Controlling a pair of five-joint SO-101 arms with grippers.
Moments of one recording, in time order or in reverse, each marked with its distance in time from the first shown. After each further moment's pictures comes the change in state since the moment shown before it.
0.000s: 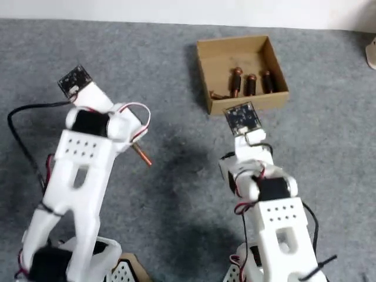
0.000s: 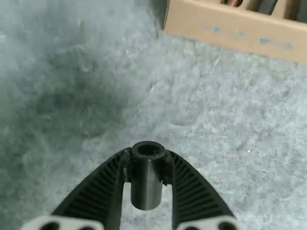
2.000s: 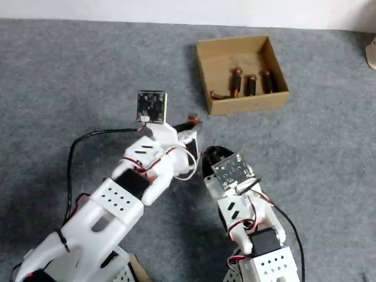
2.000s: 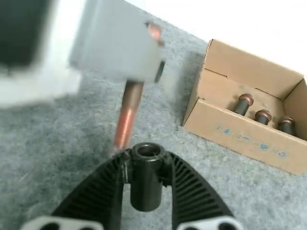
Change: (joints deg) left arm 22.5 -13.5 33.0 -60.4 -24.4; right arm -8.3 -42.6 35.2 -22.1 5.2
